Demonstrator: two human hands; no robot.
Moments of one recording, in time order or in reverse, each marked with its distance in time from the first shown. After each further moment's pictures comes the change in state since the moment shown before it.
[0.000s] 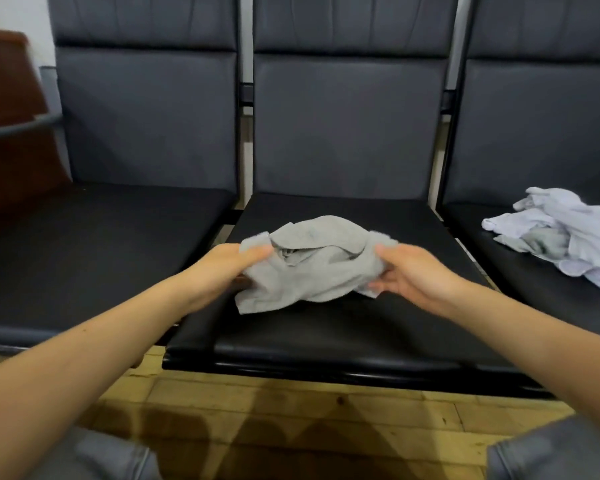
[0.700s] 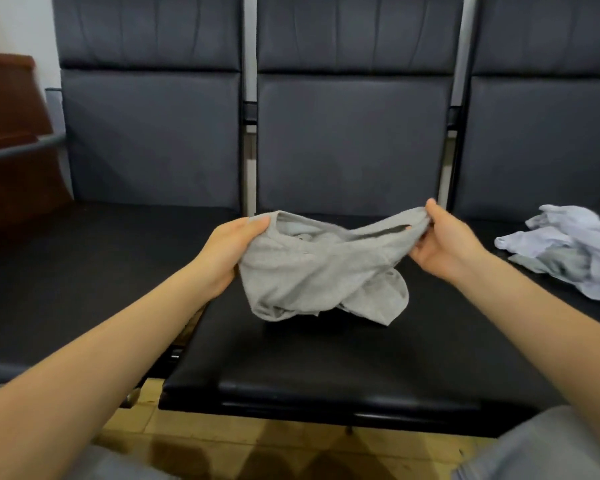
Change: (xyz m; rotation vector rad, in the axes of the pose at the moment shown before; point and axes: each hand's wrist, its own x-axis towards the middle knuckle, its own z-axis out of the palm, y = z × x) left_hand 0.041 0.040 -0.005 -0.205 0.238 0.129; right_hand 0.046 -0.062 -0.010 0.598 0.284 -0.032
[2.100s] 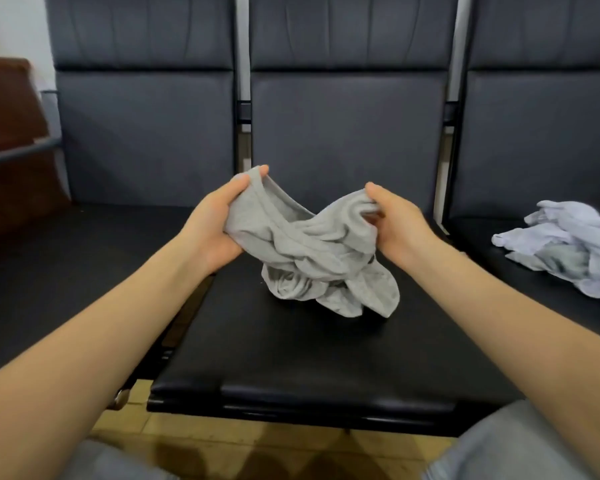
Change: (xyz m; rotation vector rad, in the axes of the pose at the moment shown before) left_hand -0.009 0.045 0.021 -0.471 -0.128 -0.062; right_hand 0.011 0.017 0.032 -0.184 -0.269 -0.142
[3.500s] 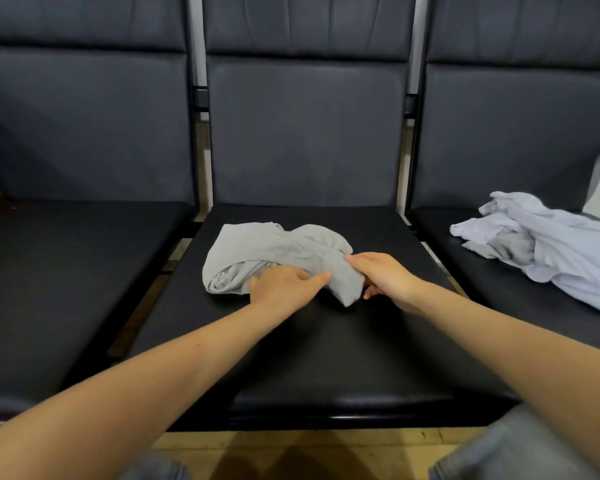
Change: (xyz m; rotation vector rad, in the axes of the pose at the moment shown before) left_hand 0.027 -0.146 0.044 1.459 0.028 -0.008; right_hand -0.015 0.044 -0.092 -0.809 -0.068 0.150
